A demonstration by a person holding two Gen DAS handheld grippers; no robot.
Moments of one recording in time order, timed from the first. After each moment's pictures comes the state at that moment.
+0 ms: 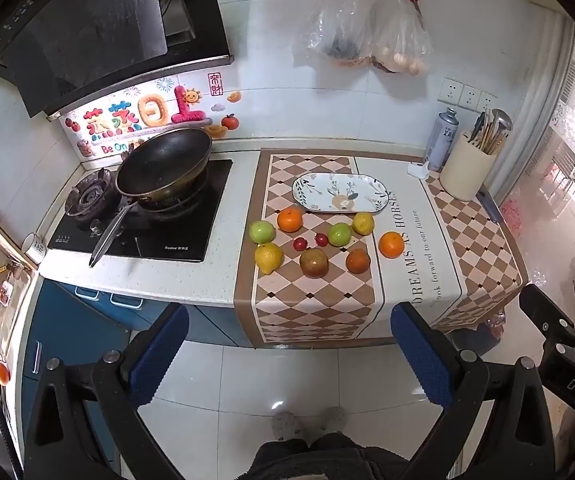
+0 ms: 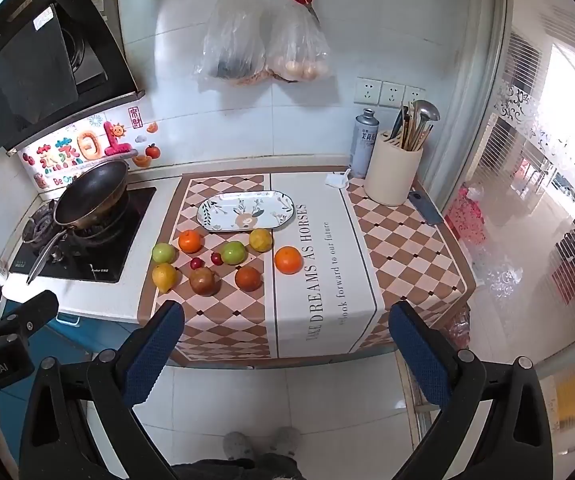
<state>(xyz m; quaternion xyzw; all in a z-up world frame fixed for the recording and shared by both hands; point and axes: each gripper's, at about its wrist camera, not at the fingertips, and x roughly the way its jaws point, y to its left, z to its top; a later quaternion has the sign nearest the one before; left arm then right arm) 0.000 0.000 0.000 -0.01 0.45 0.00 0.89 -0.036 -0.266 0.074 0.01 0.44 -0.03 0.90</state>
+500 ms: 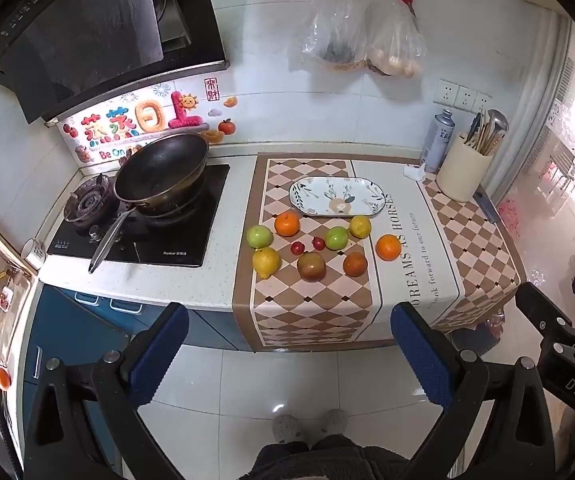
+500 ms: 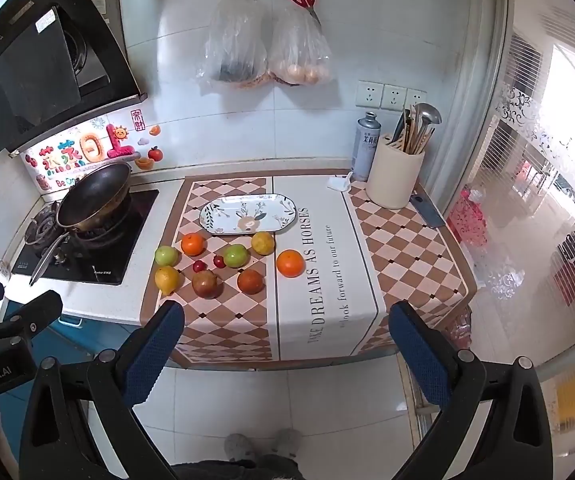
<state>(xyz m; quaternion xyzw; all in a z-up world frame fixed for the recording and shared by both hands) 0.003 -0.012 0.010 0.00 0.45 0.00 0.89 -0.037 -0.264 0.081 0.01 0.43 -0.03 0.90</state>
